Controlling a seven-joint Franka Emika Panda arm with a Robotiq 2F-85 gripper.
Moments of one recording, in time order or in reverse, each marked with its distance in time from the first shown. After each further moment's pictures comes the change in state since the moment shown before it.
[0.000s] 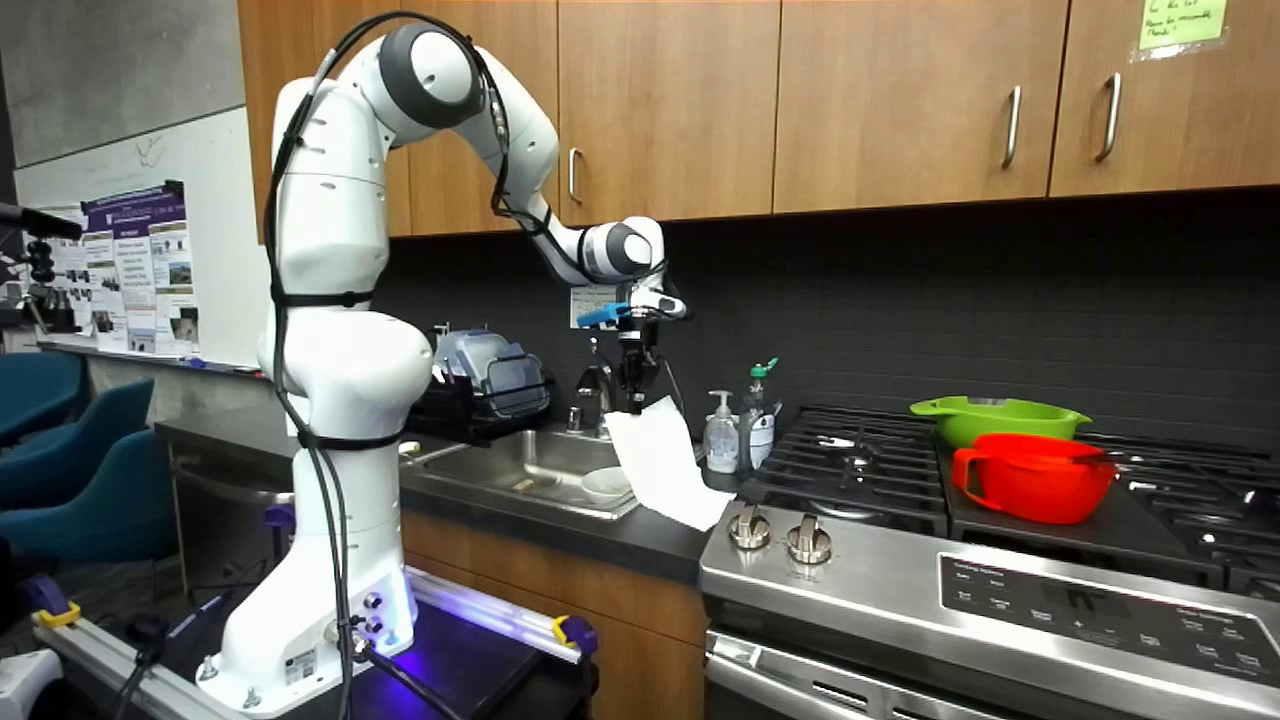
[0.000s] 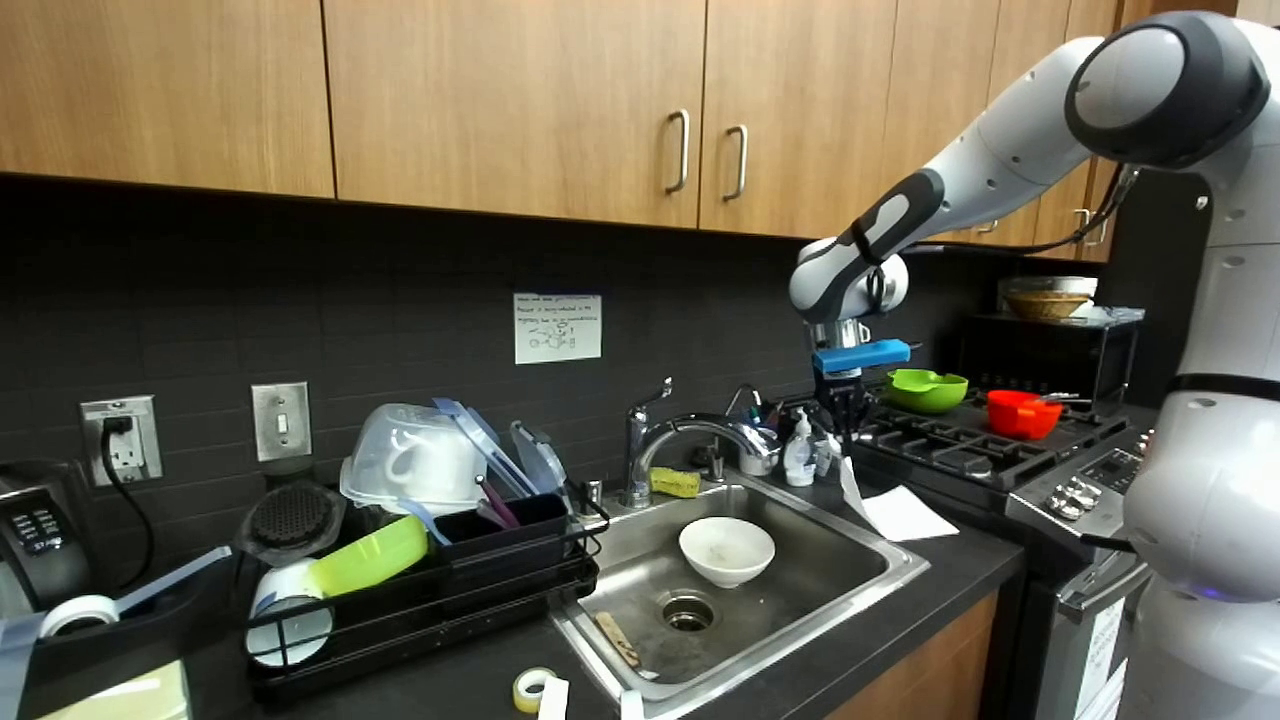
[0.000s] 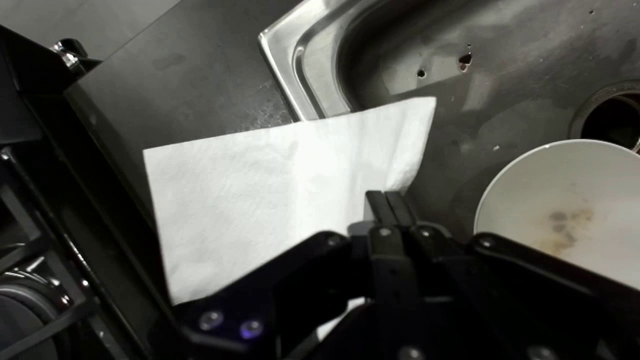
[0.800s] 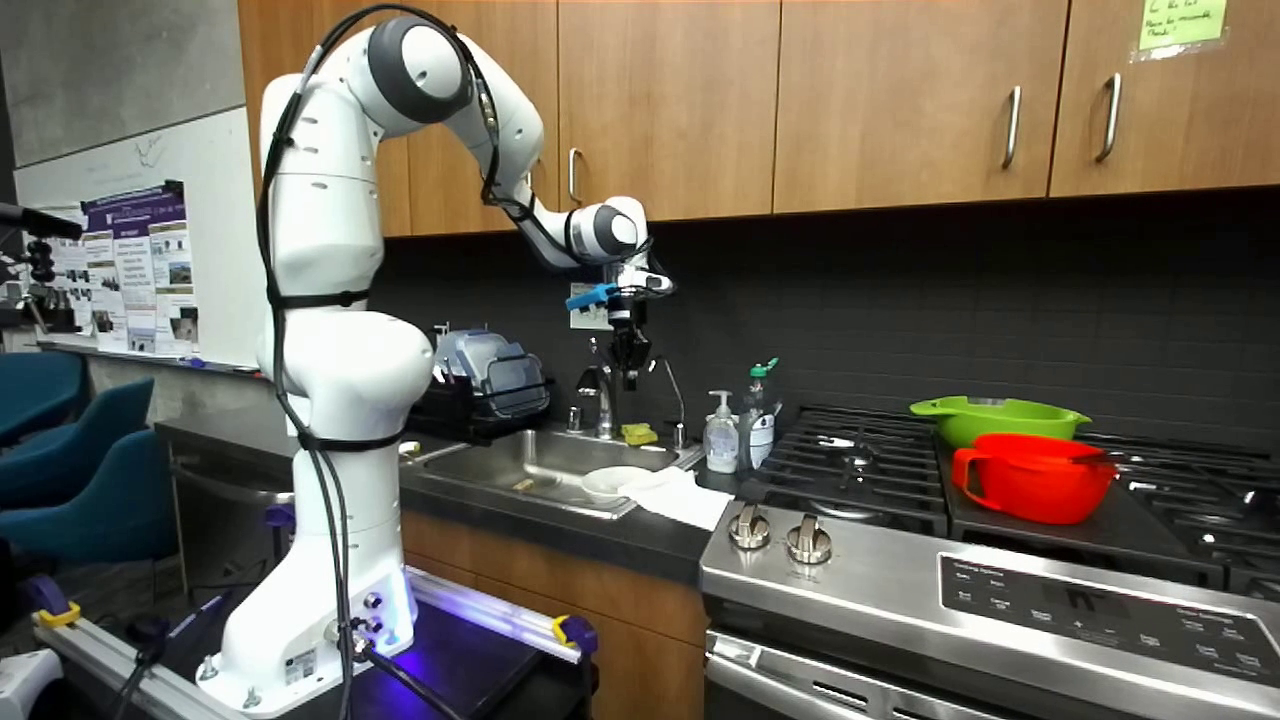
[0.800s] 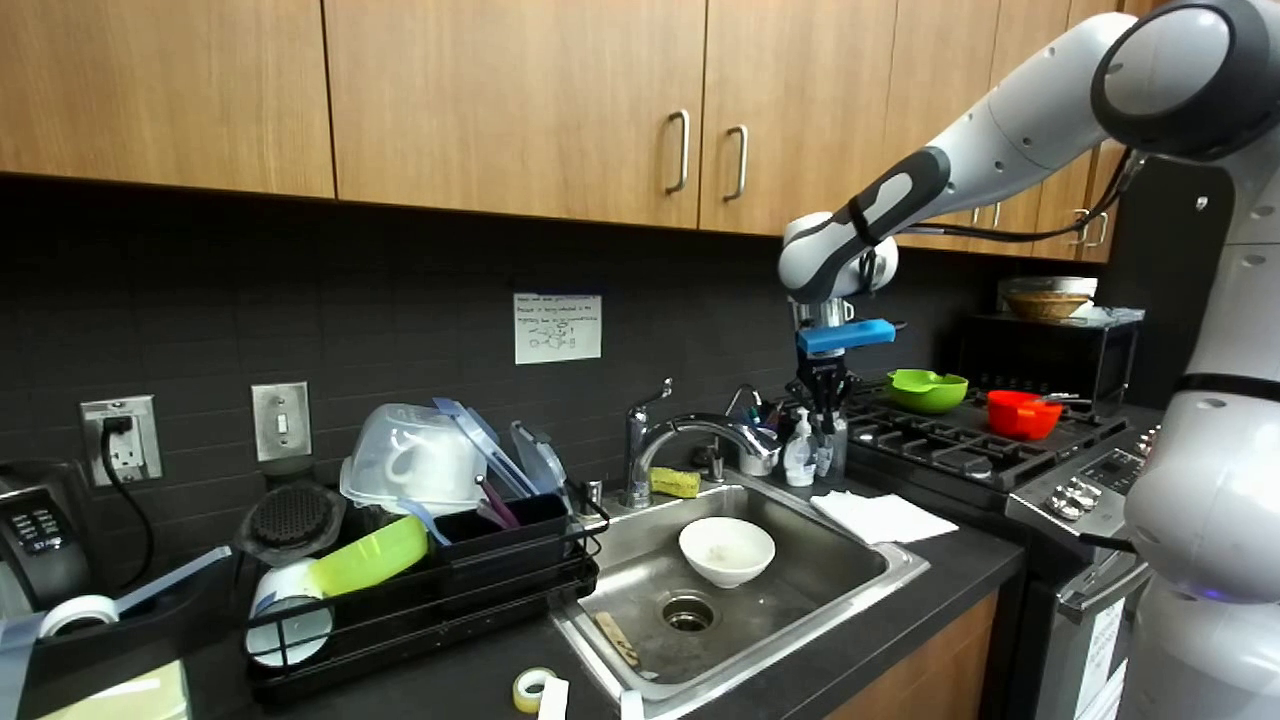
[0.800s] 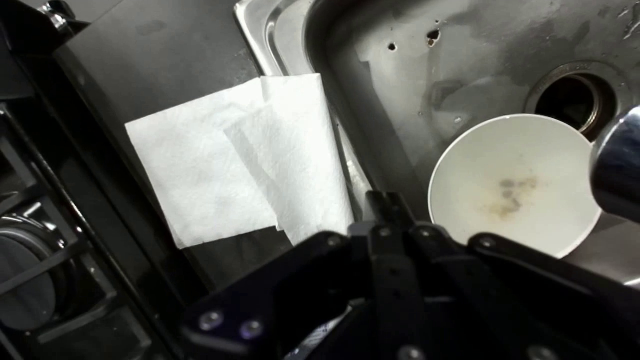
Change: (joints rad) arm 0.013 -0.050 0.058 0.031 -0.022 -0.008 0.032
